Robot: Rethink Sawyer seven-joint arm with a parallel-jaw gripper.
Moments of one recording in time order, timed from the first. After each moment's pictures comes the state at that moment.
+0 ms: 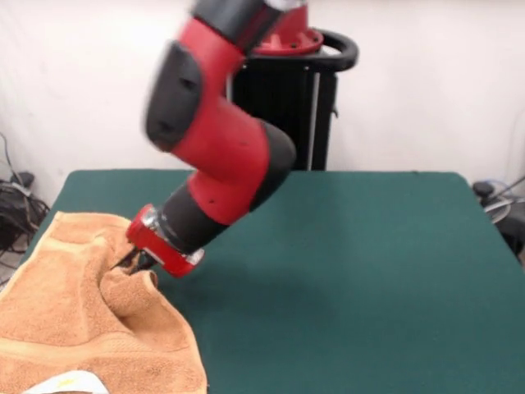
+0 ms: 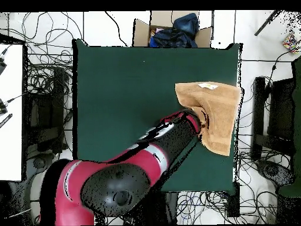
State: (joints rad) arm 0.03 0.01 -0.62 1.23 -0.31 0.36 2.22
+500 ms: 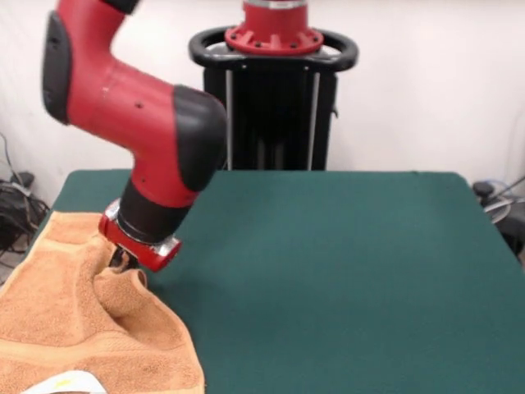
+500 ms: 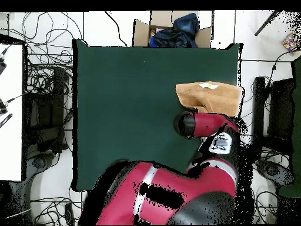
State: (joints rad) arm -0.27 -0.24 -0.29 1.33 -0.32 0.44 2.10
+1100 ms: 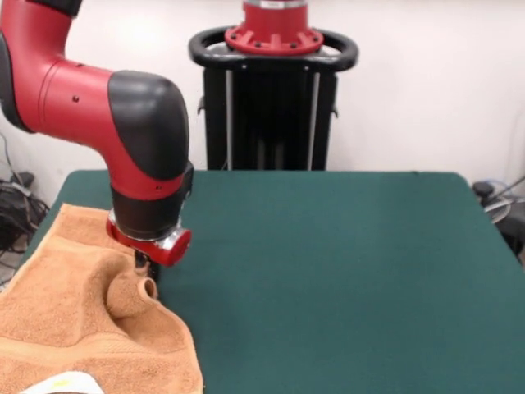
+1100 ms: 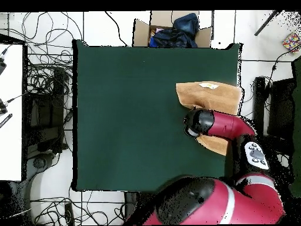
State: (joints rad) arm -0.52 -0.35 0.03 1.42 -0.31 0.60 1.95
